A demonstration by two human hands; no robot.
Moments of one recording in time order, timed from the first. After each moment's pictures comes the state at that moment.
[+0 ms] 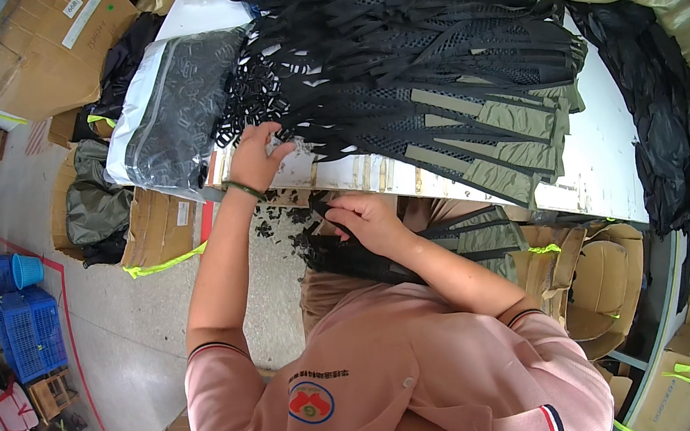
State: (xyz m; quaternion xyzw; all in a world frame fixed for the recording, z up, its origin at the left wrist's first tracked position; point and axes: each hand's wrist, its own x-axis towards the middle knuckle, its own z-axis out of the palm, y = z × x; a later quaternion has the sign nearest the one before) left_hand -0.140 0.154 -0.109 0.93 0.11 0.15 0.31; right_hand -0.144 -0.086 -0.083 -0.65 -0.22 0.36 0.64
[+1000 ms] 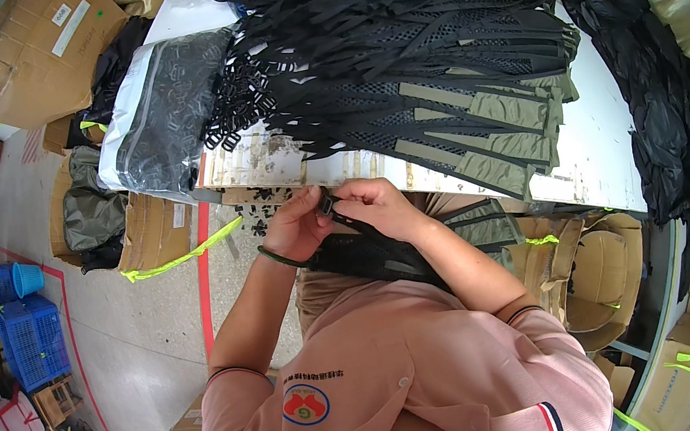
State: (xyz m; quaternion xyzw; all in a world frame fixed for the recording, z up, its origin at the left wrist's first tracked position) left_hand -0.206 0.055 -0.097 0.22 0.18 -0.10 0.95; right_hand -0.118 -0.111 -0.079 -0.62 -0.26 0.38 0.63
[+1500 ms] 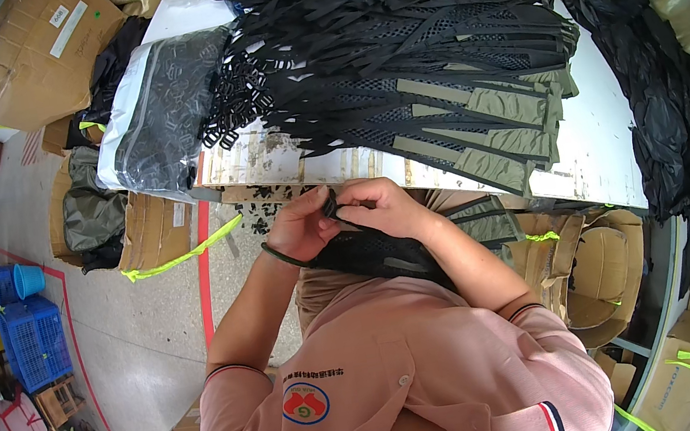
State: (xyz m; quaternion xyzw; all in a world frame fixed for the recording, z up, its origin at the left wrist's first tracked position) left_hand -0.203 0.046 -0.090 0.21 0.18 -0.15 0.95; right_hand -0.113 -0.119 -0.078 -0.59 -0.34 0.36 0.64
